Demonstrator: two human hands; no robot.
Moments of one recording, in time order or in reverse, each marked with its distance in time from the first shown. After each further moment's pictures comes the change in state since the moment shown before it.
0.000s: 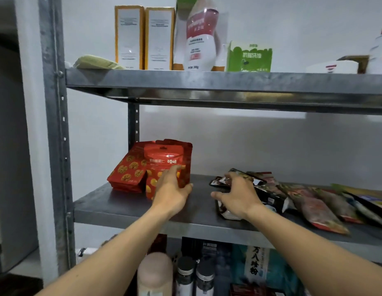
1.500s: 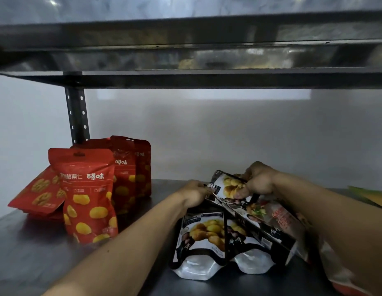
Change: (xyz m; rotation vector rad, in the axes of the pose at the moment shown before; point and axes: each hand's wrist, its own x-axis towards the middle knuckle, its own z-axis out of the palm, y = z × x) left_hand 0.142 -0.004 0.218 -0.116 -0.538 -0.369; right_hand 0.183 0.146 -0.057 -0.068 -0.312 0.306
